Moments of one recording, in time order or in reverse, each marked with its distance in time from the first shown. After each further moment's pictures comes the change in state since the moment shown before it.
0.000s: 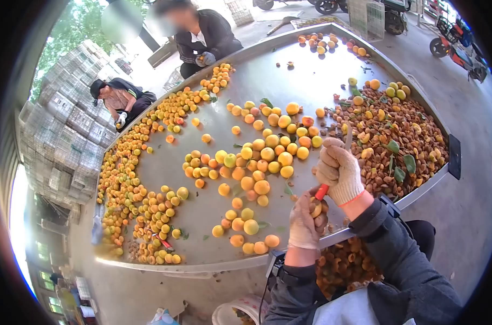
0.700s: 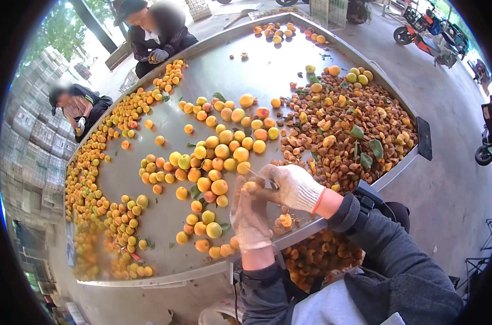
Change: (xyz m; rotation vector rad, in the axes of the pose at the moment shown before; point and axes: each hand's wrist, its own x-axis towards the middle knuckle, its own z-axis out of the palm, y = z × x) left_hand 0.009 0.016 -0.020 -0.312 0.052 0.192; right_hand -0.024 -0.003 0.010 -1.932 -0.300 0.071
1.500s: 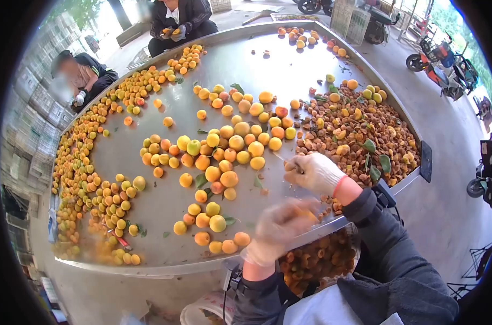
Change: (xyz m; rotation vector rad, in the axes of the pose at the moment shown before) left_hand -0.036 0.043 0.017 0.564 -0.454 -0.107; right_hand 0.028 0.039 -0.001 0.029 0.180 -0.087
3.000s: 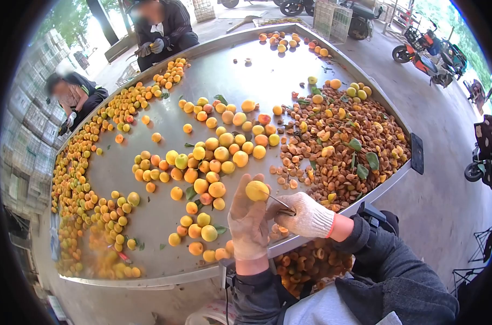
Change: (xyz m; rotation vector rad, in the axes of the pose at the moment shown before) left_hand 0.021 -0.017 0.001 -0.543 0.255 0.202; right_hand -0.066 -0.040 0.005 0.405 -0.255 0.059
